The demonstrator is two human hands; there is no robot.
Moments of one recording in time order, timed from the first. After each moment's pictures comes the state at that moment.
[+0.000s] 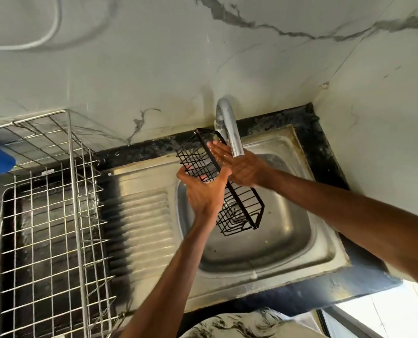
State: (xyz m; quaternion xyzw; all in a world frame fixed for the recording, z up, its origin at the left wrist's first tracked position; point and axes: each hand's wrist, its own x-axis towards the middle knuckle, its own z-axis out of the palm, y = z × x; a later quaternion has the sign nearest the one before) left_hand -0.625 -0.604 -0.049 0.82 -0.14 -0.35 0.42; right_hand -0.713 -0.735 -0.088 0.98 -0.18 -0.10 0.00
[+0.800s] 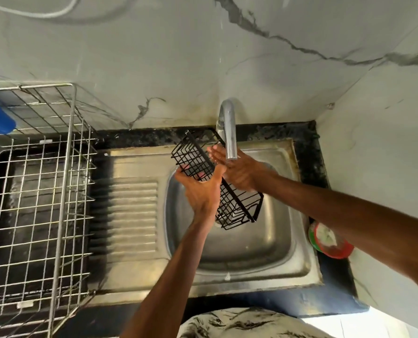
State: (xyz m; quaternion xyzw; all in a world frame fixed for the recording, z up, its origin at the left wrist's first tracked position) left_hand -0.656 -0.615 -0.065 0.77 -0.03 -0.32 0.55; right_hand -0.726 -0.752 -0.089 0.96 -0.06 -0.25 0.08
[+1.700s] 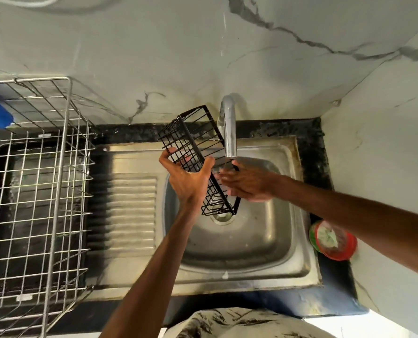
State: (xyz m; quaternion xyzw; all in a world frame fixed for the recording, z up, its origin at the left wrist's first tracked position) left_hand -0.623 -0.619 -0.075 0.80 -0.12 -0.19 0.56; right_hand -0.764 -0.759 -0.121 0.96 0.02 -0.25 -0.07
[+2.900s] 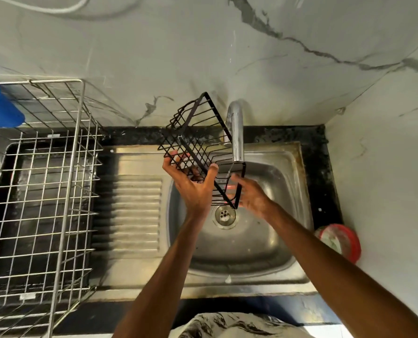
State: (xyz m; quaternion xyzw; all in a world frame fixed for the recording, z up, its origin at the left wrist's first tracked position) left_hand -0.625 -0.609 -0.078 0.73 -0.16 -0.17 0.65; right_hand -0.753 -0.702 -0.128 0.38 -0.50 0.05 -0.78
